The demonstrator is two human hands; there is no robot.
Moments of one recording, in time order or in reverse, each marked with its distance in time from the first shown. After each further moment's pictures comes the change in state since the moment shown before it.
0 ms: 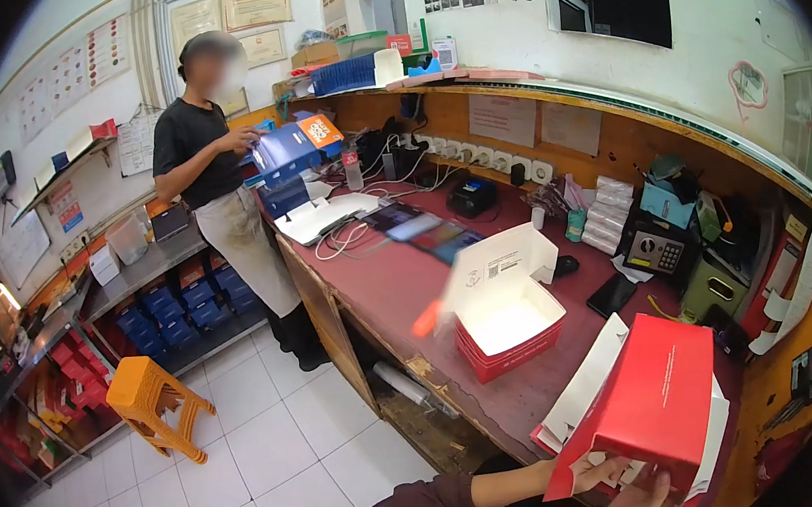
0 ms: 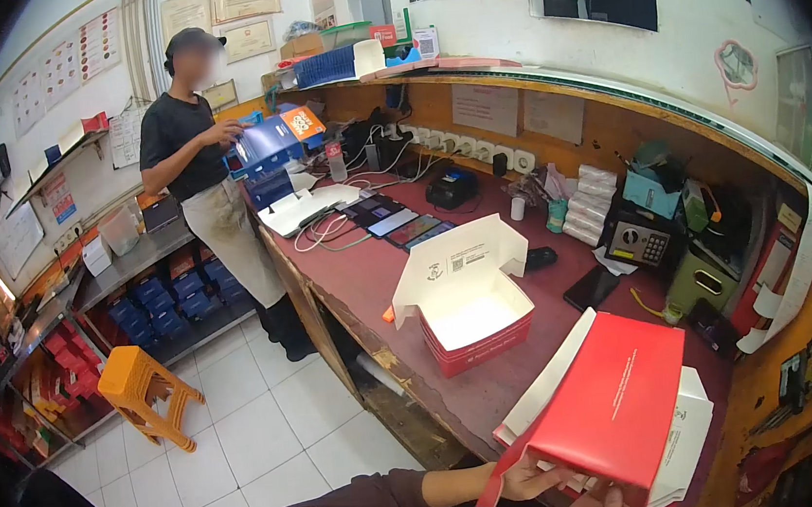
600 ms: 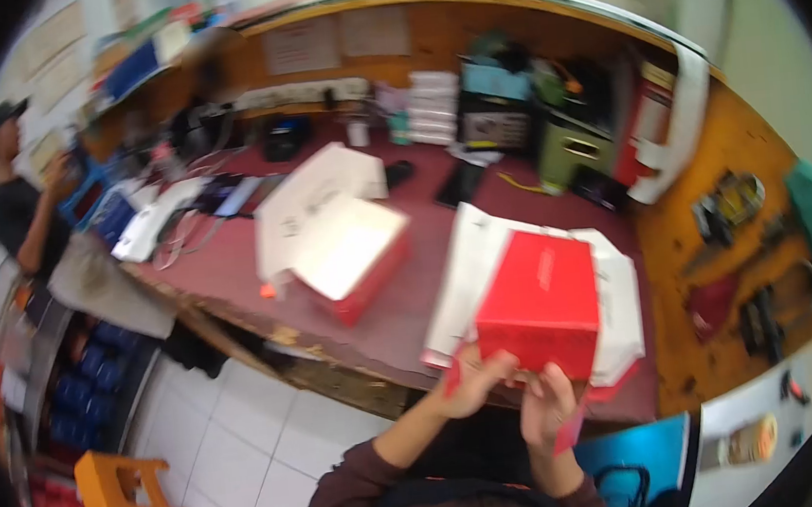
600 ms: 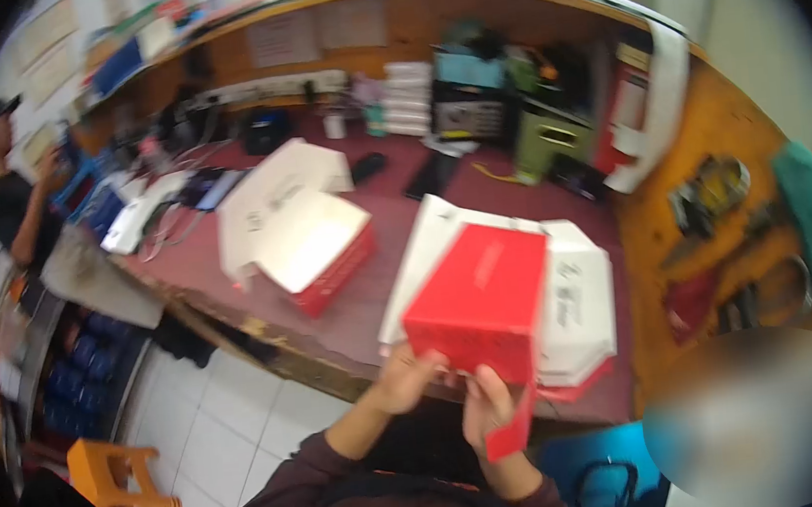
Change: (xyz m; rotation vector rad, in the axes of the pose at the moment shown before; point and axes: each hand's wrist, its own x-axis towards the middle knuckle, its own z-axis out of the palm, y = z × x) left_hand 0.013 0.038 -0.011 -0.281 0.140 -0.376; right_hand -0.001 -0.005 0.033 0.081 0.036 0.323
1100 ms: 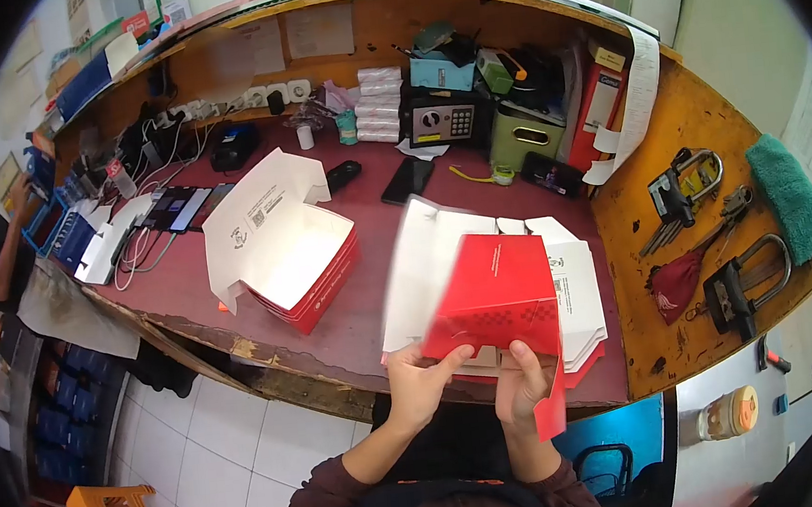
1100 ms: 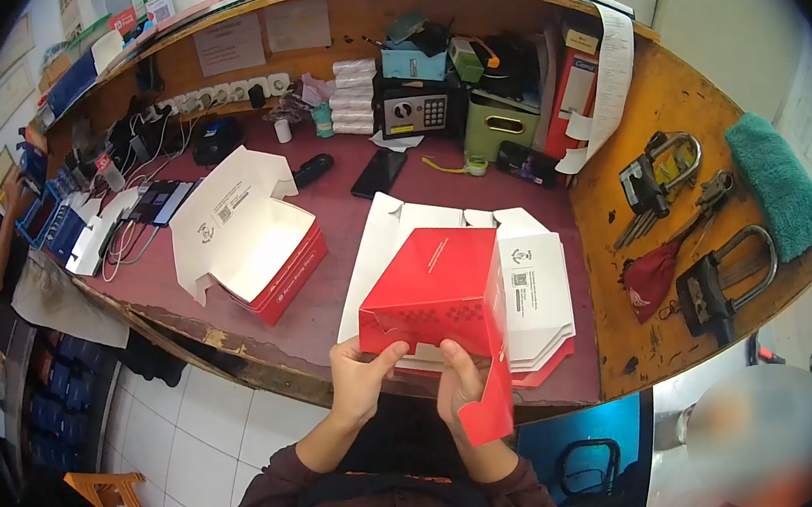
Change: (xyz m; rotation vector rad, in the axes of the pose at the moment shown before) left_hand 0.000 0.000 0.019 0.300 0.536 0.077; right_hand 0.018 -0.011 0.003 -0.149 -0.062 -0.237
